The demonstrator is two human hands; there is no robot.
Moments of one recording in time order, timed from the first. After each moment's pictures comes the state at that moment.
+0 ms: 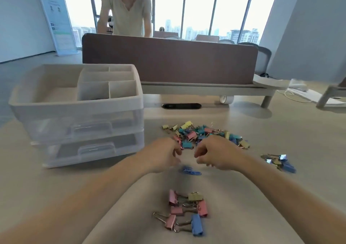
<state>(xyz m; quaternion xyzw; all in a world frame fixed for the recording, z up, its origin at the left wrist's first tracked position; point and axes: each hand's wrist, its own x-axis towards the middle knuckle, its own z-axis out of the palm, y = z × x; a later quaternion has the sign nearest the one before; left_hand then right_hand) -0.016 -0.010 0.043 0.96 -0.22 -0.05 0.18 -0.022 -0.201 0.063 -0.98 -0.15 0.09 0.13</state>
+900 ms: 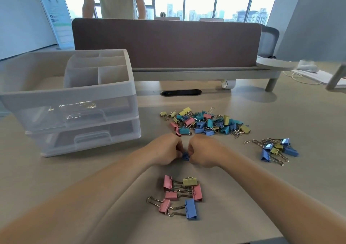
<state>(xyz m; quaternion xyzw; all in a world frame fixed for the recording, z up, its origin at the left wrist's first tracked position) -0.007 -0.035 0.007 0.95 -0.22 -0.09 0.19 -0.019 -0.186 0.020 -0.98 -0.13 0.13 0.06</state>
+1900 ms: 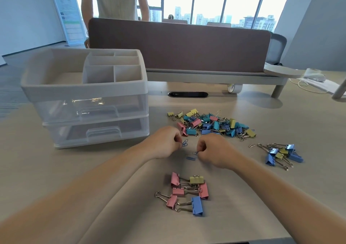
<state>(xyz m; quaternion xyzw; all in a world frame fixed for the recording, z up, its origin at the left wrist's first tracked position) -0.021 -0.011 0.023 0.95 -0.17 -0.03 0.26 -0.028 -0.197 0.022 -0.98 -0.14 0.06 0.16</state>
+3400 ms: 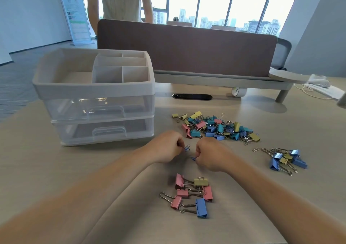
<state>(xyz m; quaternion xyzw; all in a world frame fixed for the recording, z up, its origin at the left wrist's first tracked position) -0.027 -0.005 0.021 0.95 -0.17 -0.04 0.24 -0.020 -0.173 0.013 -0.99 -0.12 0.09 0.07</state>
